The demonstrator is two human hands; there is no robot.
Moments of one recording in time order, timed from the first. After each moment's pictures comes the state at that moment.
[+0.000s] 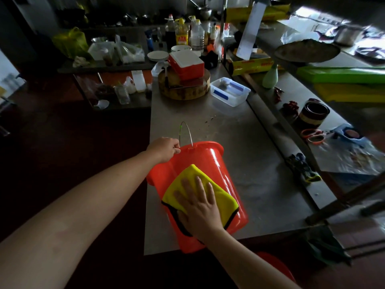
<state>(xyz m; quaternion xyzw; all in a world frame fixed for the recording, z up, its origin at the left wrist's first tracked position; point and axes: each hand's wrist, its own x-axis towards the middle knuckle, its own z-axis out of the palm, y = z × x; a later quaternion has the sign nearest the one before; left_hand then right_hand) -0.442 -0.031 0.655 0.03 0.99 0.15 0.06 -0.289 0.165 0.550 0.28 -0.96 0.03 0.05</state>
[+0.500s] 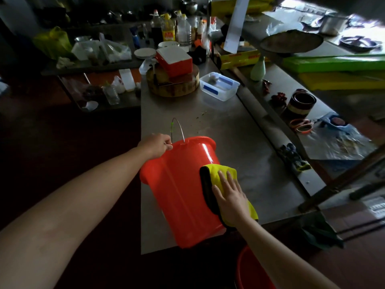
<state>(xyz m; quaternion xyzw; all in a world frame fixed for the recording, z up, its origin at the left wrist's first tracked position) -0.447 -0.025 0.660 0.02 0.99 0.15 0.08 -0.311 0.261 0.549 0.00 -0.95 0.30 -0.07</state>
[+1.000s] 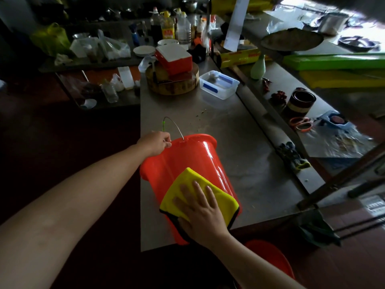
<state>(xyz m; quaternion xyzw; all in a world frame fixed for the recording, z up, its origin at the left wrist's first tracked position) -0.448 -0.031 0.655 0.02 0.99 0.15 0.07 -0.256 0.192 0.543 0.28 -0.96 0.05 0.06</state>
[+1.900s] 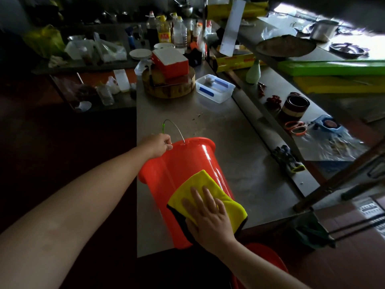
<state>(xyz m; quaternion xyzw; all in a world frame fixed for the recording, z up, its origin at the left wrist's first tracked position) -0.454 -0.021 0.657 0.02 0.99 0.14 0.08 -0.248 0.216 0.544 0.23 -0.97 0.07 0.07</state>
